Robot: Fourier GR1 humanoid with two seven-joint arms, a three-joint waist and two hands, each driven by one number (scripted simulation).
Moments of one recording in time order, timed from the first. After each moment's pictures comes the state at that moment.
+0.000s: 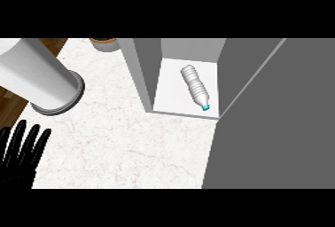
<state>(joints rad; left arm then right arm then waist) 0.33 0.64 -0.25 -1.90 0.91 -0.04 -0.53 0.77 -0.39 0.64 -2.49 0.02 0.45 -0.09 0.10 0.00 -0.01</state>
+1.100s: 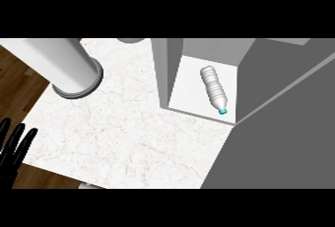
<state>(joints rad) 0.35 0.75 -0.17 -1.90 0.96 -0.19 -0.50 0.47 -0.47 0.60 -2.49 -0.02 0.55 0.03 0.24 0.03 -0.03</state>
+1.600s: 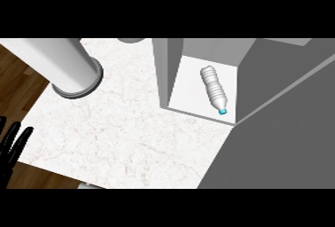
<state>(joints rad) 0.35 0.76 -0.15 -1.88 0.98 -0.21 -0.50 0.38 -0.50 0.59 -2.48 -0.03 0.59 0.06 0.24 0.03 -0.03</state>
